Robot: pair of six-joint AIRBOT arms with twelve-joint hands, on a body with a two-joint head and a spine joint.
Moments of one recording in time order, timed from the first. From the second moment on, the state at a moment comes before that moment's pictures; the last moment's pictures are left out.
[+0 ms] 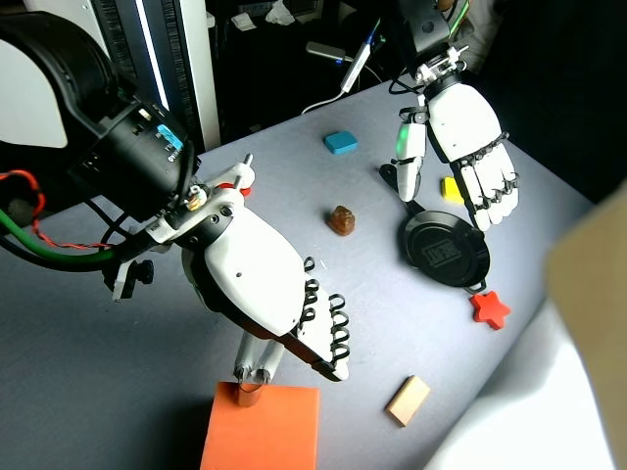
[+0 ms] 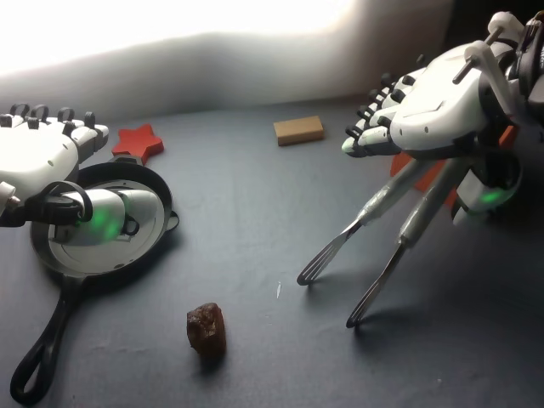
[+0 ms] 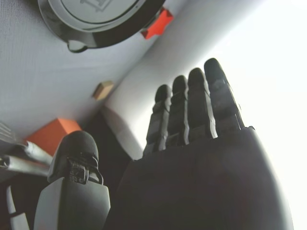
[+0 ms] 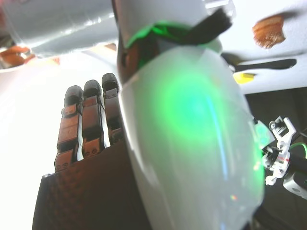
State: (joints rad) left arm 0.47 -0.79 0.73 -1.38 -0.80 2.18; right arm -0.03 -1.12 1.05 -0.37 -0.57 -1.01
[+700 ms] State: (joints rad) left arm 0.48 -0.79 0.73 -1.38 -0.81 2.17; right arm -0.09 -1.20 1.15 -0.37 -0.56 -1.03
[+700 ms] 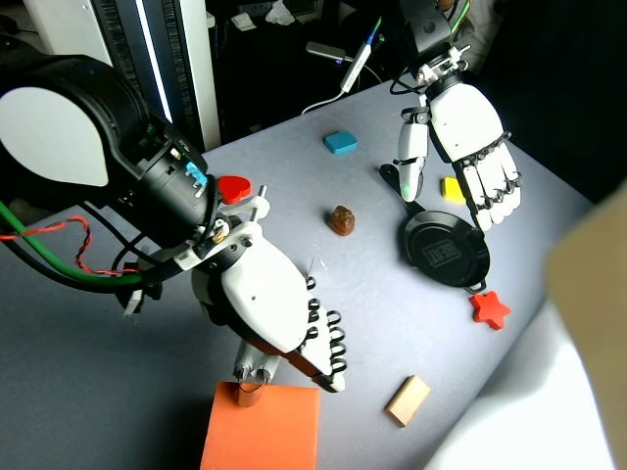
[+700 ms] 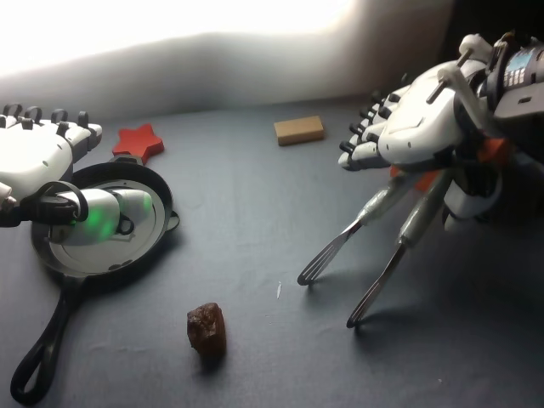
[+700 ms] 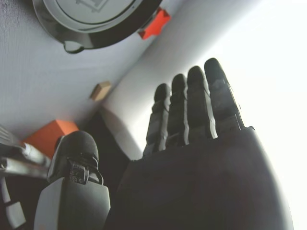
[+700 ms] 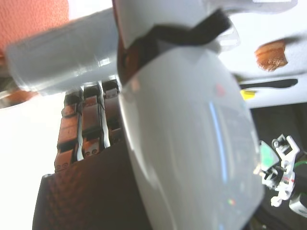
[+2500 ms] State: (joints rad) left arm 0.48 -0.79 0.73 -1.38 -0.83 2.16; right arm -0.15 -1.24 1.18 -0.40 -0.55 -0.97
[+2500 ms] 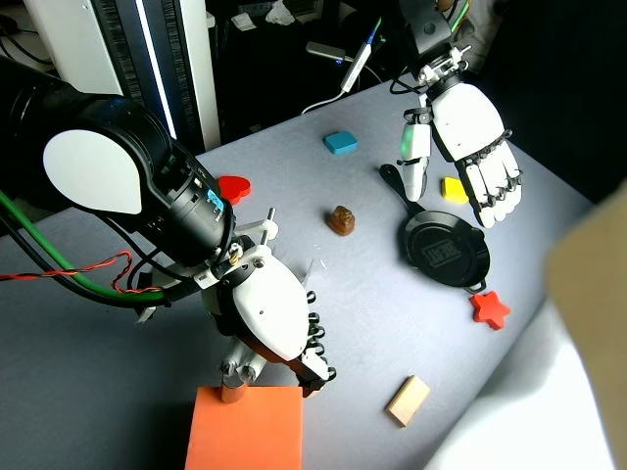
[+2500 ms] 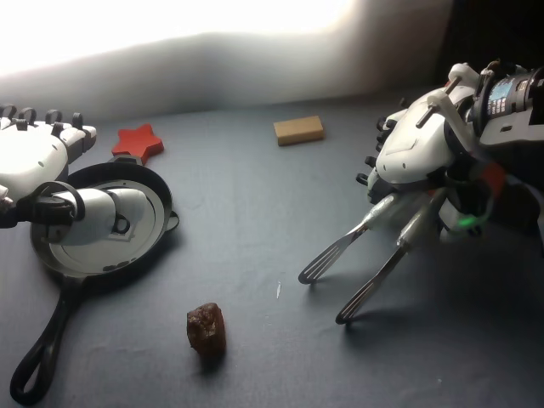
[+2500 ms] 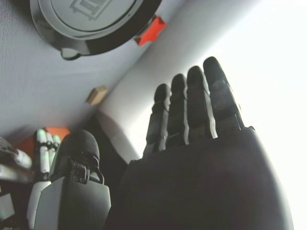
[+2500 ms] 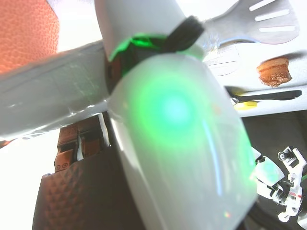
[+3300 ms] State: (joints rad) left arm 0.49 -0.79 0.73 -1.38 -0.83 2.16; right arm -0.15 -1.26 1.18 -0.40 -0.56 -0.96
